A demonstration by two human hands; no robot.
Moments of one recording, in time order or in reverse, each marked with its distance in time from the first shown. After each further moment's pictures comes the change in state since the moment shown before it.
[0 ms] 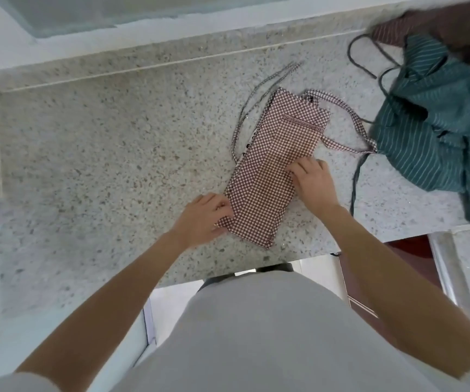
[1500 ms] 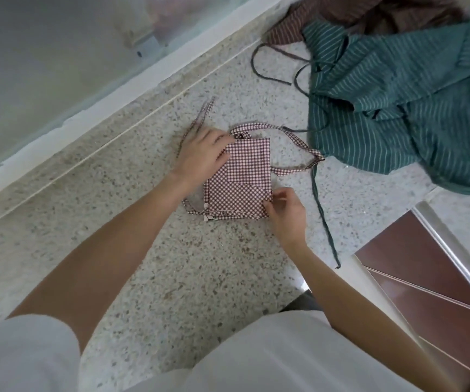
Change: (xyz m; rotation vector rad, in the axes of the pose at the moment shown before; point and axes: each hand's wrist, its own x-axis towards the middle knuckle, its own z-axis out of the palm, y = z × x) left_hand 0.296 -0.025 -0.064 0.186 0.038 0.261; right_hand 0.006 -0.002 0.006 0.773 0.299 0.985
